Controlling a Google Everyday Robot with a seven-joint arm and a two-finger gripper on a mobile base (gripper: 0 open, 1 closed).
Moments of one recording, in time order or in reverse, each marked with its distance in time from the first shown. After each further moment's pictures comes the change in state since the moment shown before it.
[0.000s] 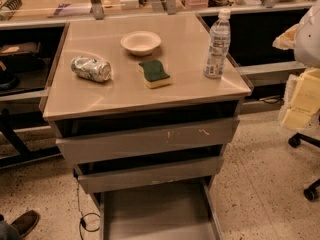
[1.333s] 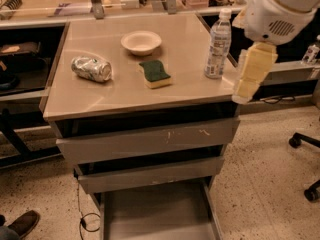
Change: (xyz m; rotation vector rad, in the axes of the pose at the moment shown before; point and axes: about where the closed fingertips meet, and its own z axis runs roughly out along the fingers) arm -0.064 -0.055 0.023 0.043 -0.035 -0.088
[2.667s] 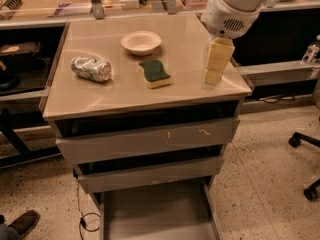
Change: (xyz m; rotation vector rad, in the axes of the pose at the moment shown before) arm -0.054 -0.043 0.045 0.019 -0.027 -0.083
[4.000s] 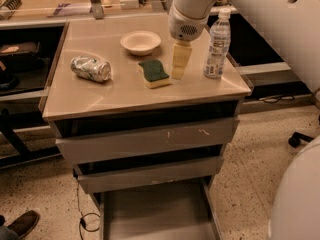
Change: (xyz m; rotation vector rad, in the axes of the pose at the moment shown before) arm -0.059 -0.051 0.089 -0.073 -0.037 -0.069
